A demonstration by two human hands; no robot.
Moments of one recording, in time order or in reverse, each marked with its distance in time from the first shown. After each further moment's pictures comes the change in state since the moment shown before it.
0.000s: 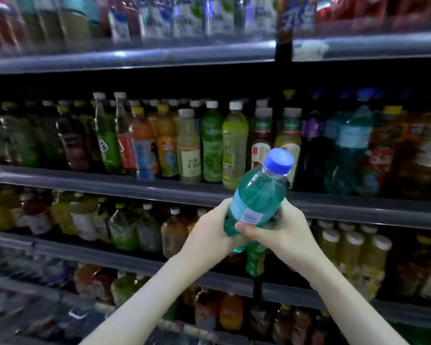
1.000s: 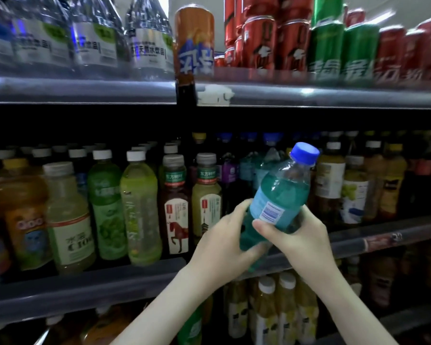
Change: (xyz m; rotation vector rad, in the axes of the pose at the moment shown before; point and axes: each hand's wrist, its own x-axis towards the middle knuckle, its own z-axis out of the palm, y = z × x) left_hand 0.156 0.039 0.105 0.011 -0.221 0.540; right_hand 0.052 0.014 -0.123 -0.157 0.575 -0.052
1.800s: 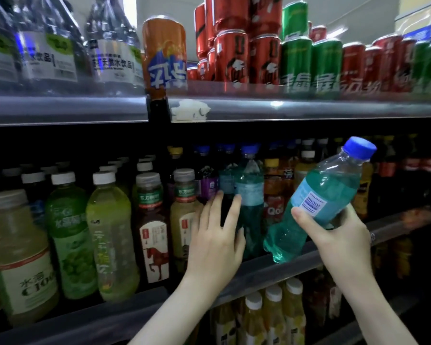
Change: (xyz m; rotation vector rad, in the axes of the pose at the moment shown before) left_hand 0.035 -0.026 0.031 0.543 0.379 0.132; right_hand 0.017 -0.002 -0.052 -0.200 0.408 -0.041
